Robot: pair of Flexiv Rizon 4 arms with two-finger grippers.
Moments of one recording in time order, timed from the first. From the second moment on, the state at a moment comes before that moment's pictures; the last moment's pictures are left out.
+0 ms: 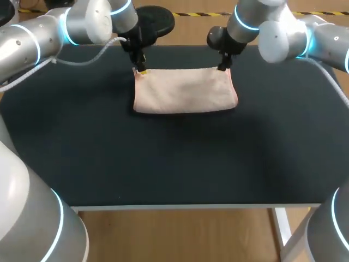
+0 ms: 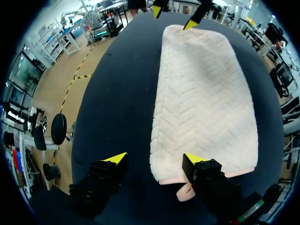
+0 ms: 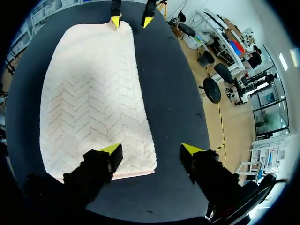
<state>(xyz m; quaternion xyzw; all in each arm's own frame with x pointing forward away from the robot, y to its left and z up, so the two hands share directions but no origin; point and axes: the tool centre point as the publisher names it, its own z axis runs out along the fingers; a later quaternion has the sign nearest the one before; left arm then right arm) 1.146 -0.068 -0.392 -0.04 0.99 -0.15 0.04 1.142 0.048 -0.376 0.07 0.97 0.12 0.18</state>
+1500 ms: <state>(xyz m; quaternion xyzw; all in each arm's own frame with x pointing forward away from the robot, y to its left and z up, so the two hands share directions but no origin) 1.029 0.004 -0.334 -0.01 0.93 -0.37 0.05 1.102 0.059 -0.367 0.01 0.98 0.10 0.16</state>
